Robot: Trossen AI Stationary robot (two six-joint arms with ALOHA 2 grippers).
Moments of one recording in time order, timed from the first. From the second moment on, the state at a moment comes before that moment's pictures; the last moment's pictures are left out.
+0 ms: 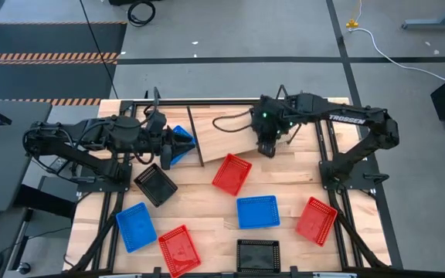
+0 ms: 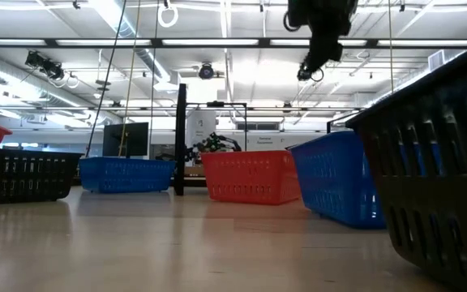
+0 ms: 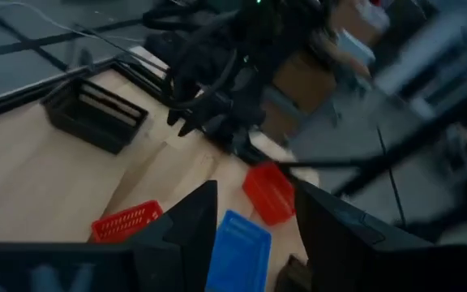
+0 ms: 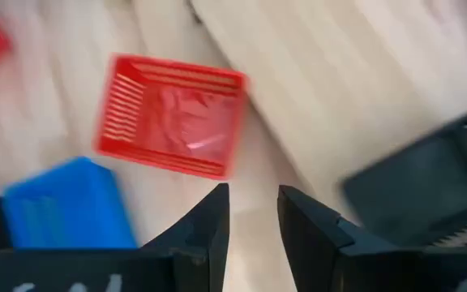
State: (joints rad) left arm -0.16 1.10 1.34 -0.54 -0.28 -0.66; right arm -0.18 1.47 1.48 -1.11 -0.10 0.18
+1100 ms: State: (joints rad) left arm -0.20 0.95 1.34 -1.00 -0.10 -0.45; right arm 0.22 1.89 1.50 -0.63 0.10 0.59
